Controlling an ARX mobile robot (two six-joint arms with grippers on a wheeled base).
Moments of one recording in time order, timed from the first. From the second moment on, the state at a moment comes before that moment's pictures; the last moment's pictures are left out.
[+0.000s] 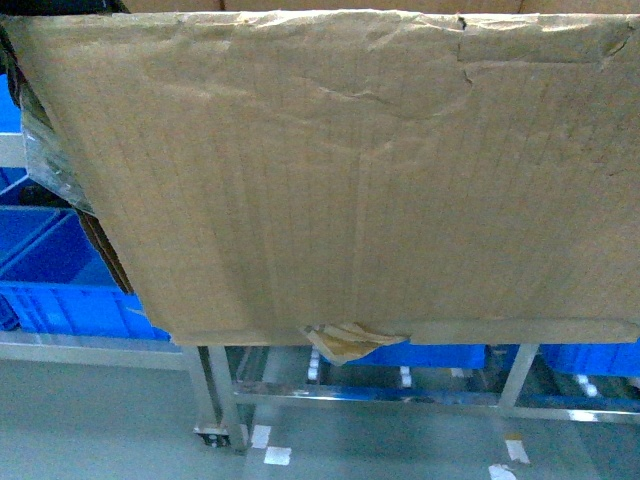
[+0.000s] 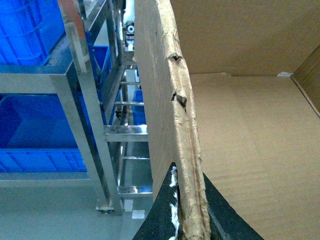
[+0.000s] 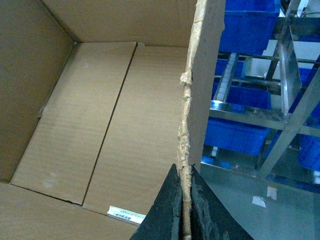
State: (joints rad) left arm -0.48 1.22 0.75 0.18 -0.37 -0.18; right arm -0.04 1.16 0.89 -0.16 -0.40 0.01
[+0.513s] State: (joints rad) left arm -0.48 1.22 0.75 0.18 -0.37 -0.18; right arm -0.04 1.16 0.89 -0.16 -0.40 0.01
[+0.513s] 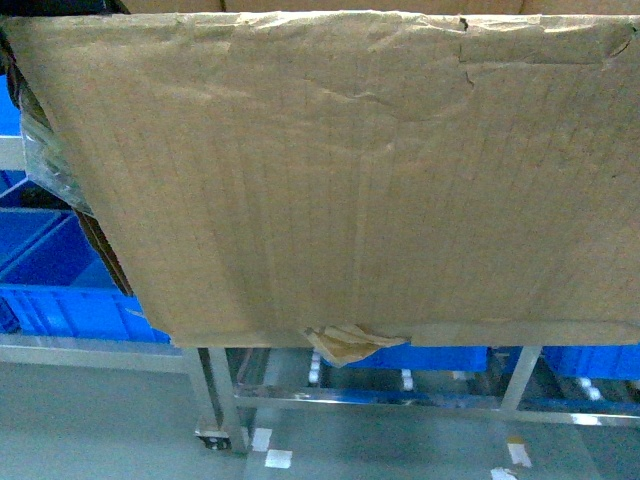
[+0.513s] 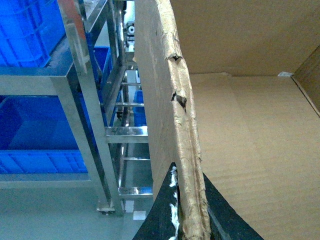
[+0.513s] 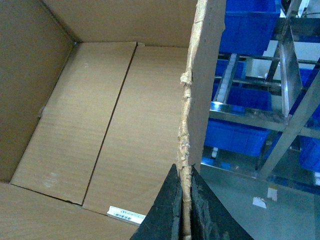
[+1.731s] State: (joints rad) left arm -0.48 1.22 0.75 0.18 -0.37 -0.18; right arm -0.04 1.16 0.89 -0.16 -0.40 0.01
